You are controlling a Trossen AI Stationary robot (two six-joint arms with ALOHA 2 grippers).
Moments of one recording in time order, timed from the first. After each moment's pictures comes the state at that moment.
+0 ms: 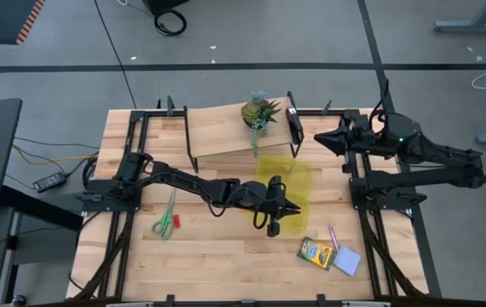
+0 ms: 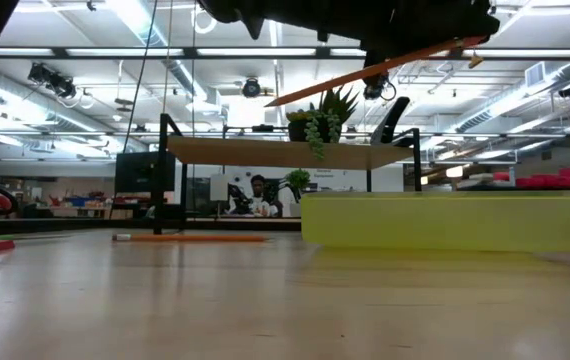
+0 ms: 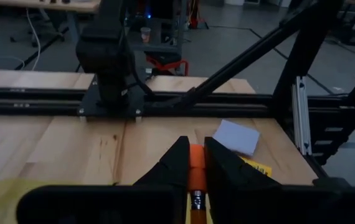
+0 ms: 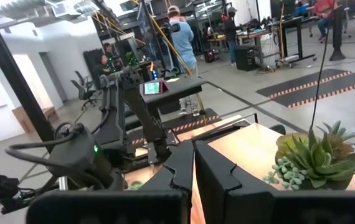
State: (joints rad) left arm -0.18 2.06 1.47 0.38 -0.07 -0.11; right arm -0.13 0.57 0.78 -0.19 0.02 0.26
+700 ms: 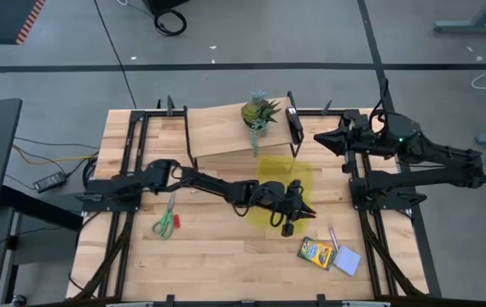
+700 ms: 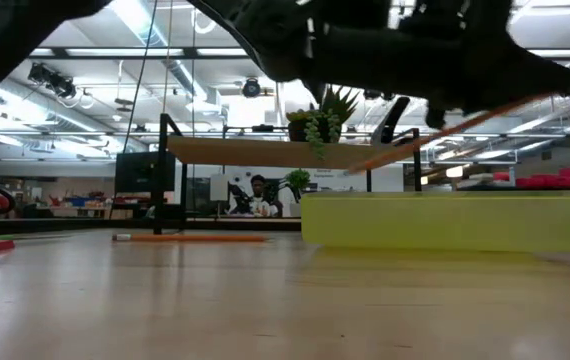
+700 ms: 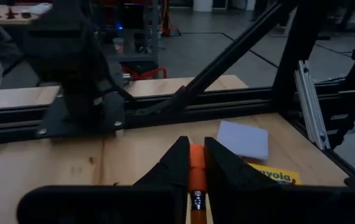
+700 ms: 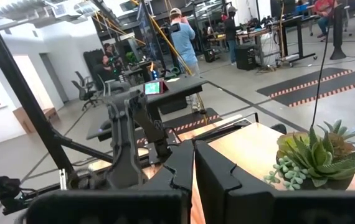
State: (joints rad) left arm -0.12 2.37 1.73 0.47 0.10 -0.01; right arm -0.13 0.57 0.78 -0.19 0.02 0.27
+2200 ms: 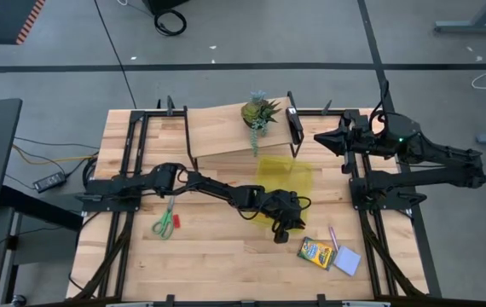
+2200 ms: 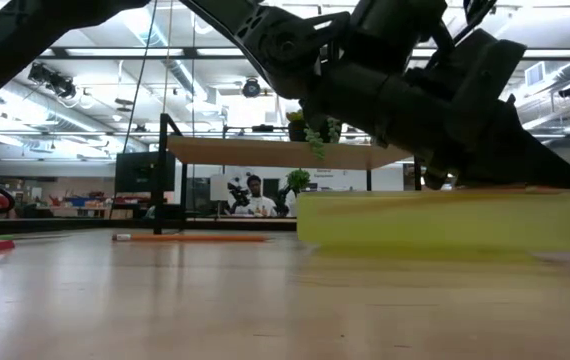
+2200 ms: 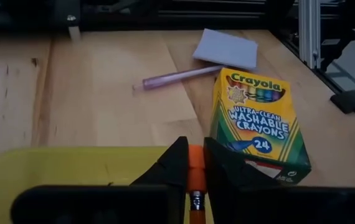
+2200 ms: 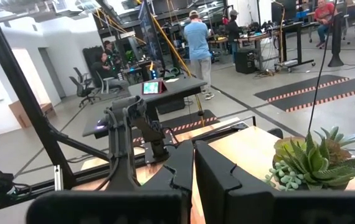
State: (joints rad) left arm -0.13 2.44 1.78 0.22 0.19 -0.05; right arm -0.13 0.57 0.78 -0.18 0.02 0.22
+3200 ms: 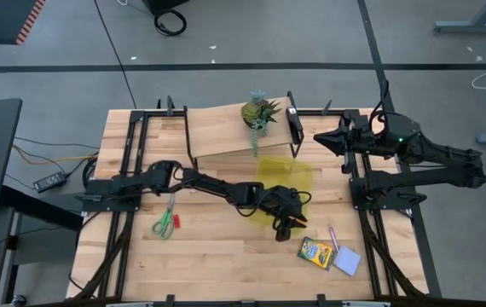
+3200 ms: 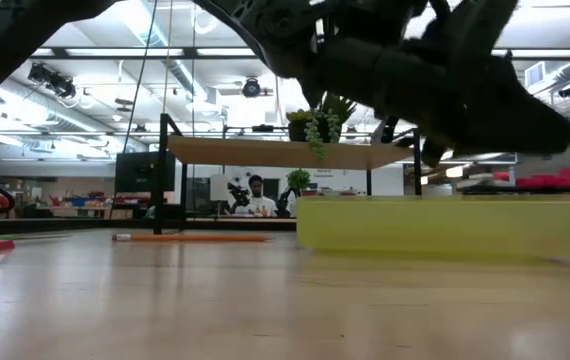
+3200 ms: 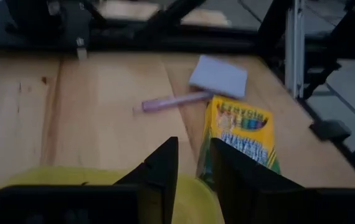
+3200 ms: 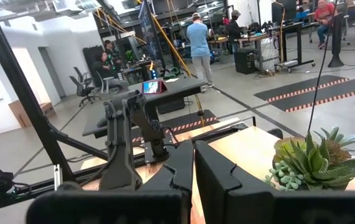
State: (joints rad) left arm -0.12 2.38 1.78 0.20 0.20 -0.12; right arm -0.13 0.57 0.78 -0.18 0.02 0.22
